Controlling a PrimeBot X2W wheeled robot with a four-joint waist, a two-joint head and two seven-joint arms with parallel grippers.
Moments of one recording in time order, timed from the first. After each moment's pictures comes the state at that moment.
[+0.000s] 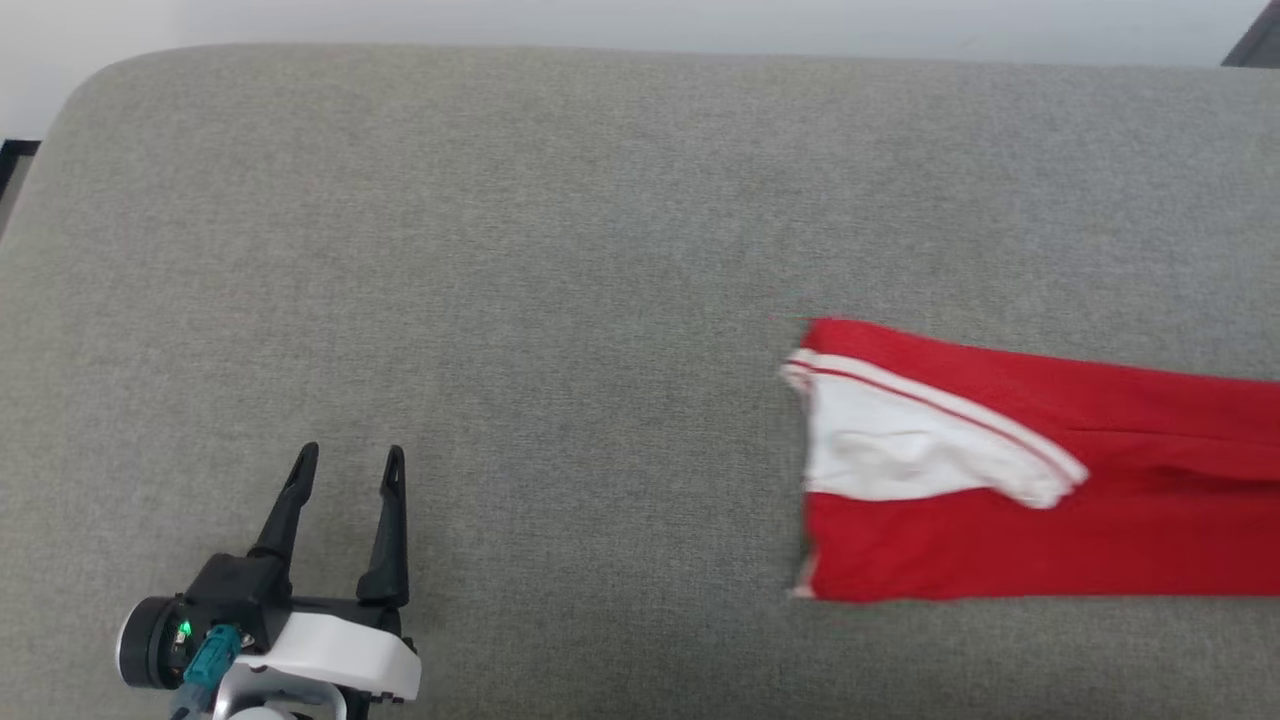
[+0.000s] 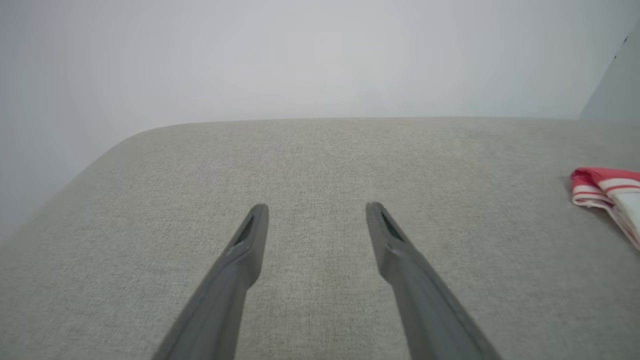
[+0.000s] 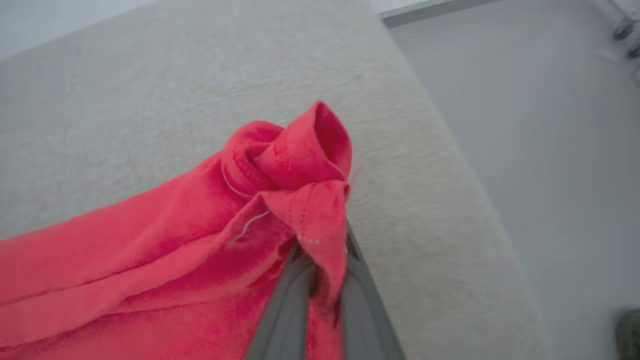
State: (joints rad) left arm -0.04 0.08 0.00 0.14 -0.10 -0.12 -0.26; right arm -0.23 -0.73 -0.26 0.59 0.77 0.13 0.38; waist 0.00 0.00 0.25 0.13
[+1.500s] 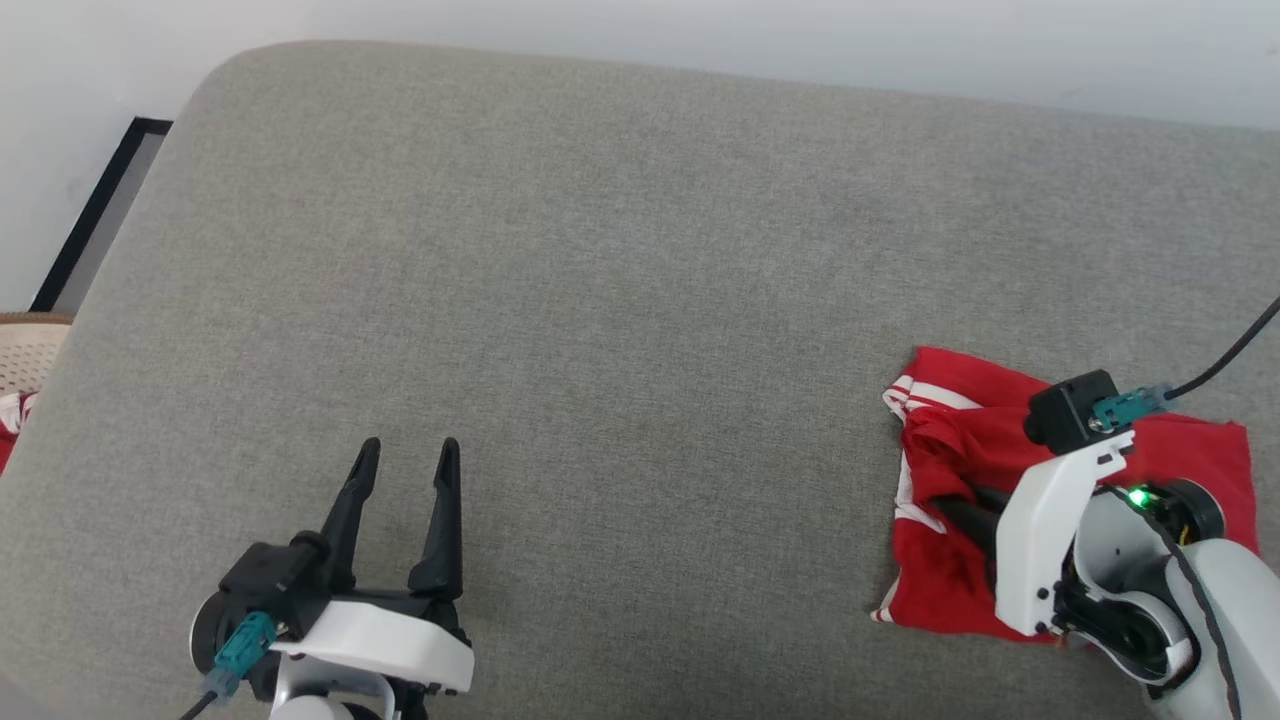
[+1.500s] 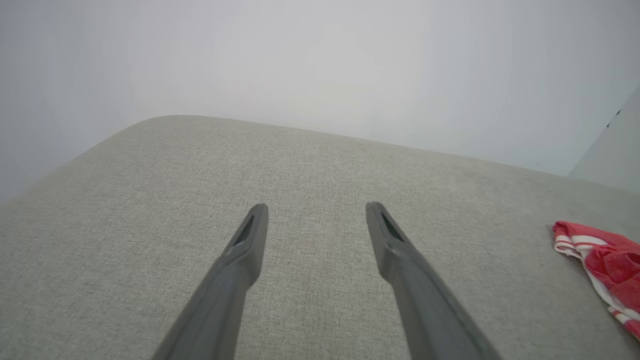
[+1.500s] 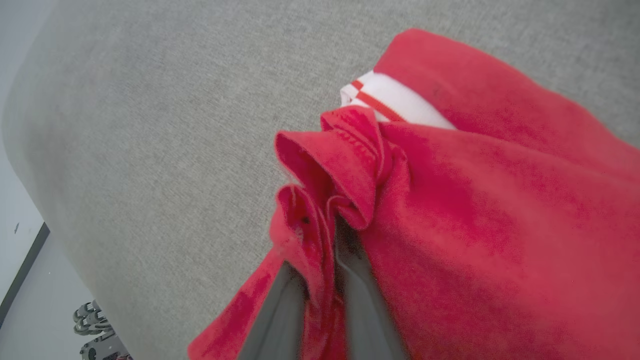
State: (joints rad) left arm -0.07 0.05 -0.08 0.17 -0.24 -0.13 -0.26; right arm -0.31 -0.44 0.37 0.20 0.73 0.13 0.57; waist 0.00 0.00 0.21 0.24
